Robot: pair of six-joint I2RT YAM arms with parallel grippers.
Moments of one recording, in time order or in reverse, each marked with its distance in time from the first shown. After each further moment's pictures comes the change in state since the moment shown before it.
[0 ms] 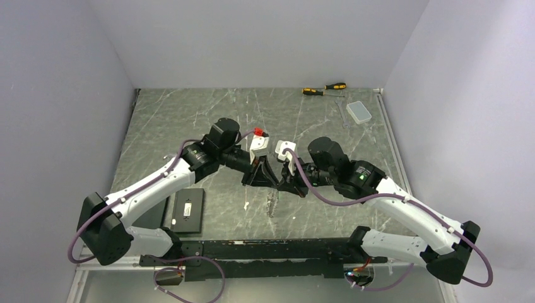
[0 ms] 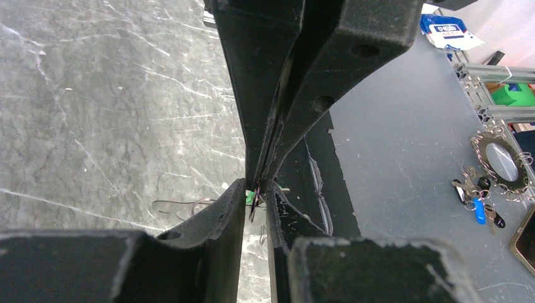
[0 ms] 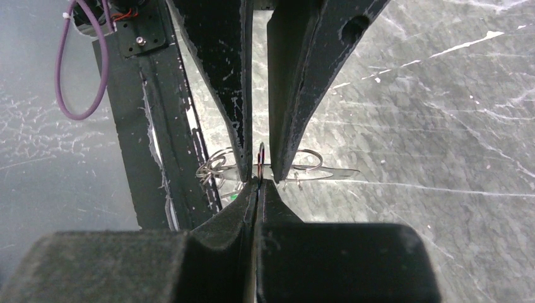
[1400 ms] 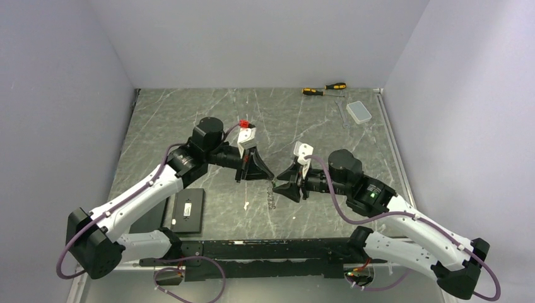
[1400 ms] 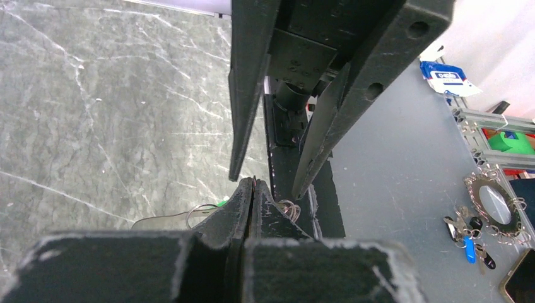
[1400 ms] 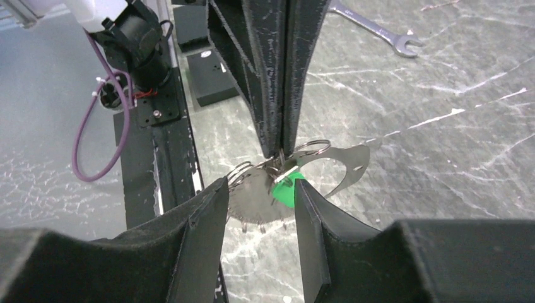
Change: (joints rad) left arm 0.041 -0.106 -0.038 0.098 -0.042 -0.170; right arm 0.000 -0.196 -0.214 0.340 -0.018 0.102
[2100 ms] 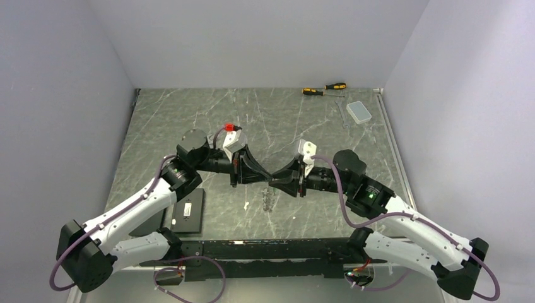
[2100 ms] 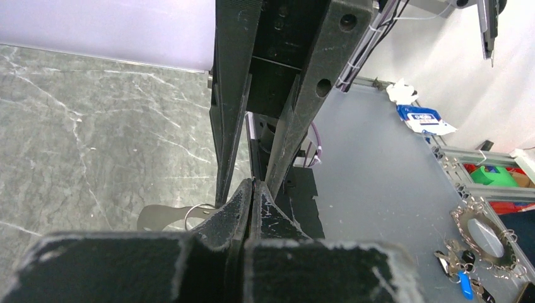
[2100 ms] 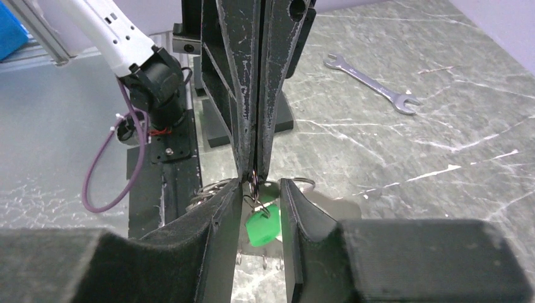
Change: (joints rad) left arm 0.001 -0.130 -0.184 0.385 0.017 -0.252; right arm 0.000 -0.018 -0.039 0.191 -0.053 0.023
